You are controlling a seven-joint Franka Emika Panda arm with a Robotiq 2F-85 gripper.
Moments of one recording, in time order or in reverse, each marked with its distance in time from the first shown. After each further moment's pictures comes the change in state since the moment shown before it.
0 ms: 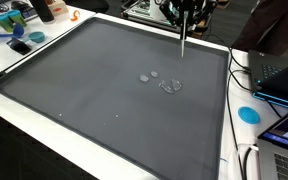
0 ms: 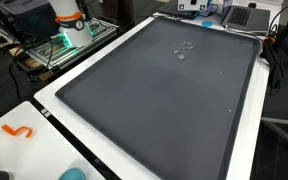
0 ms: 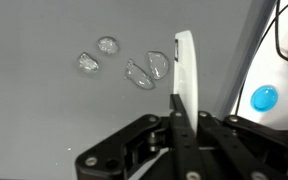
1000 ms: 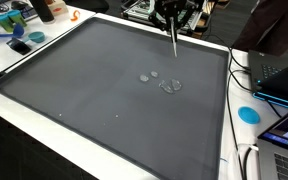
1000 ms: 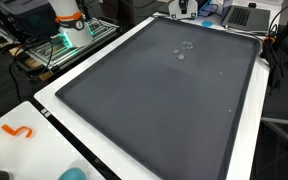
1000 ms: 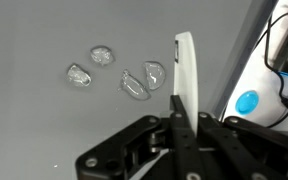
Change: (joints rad) arm -0.082 -0.109 0.000 -0.272 0.285 0.223 -0.336
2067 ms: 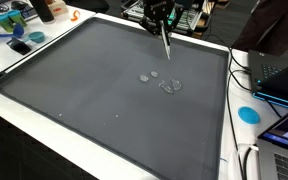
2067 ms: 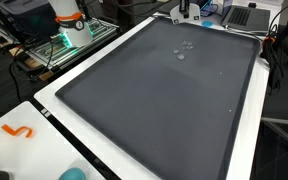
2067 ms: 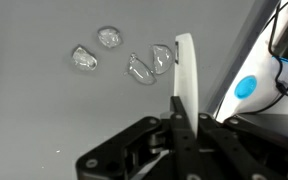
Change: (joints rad) arm -0.051 0.006 0.000 -0.048 0.181 0.106 -0.235
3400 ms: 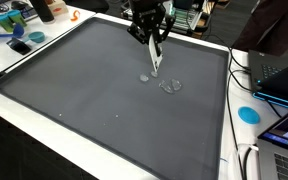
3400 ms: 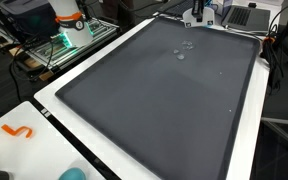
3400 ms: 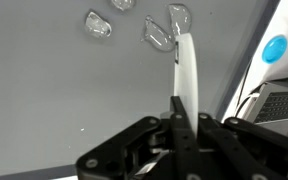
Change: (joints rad) arm -0.019 0.127 -0.001 0.169 -0.109 0.011 0.192
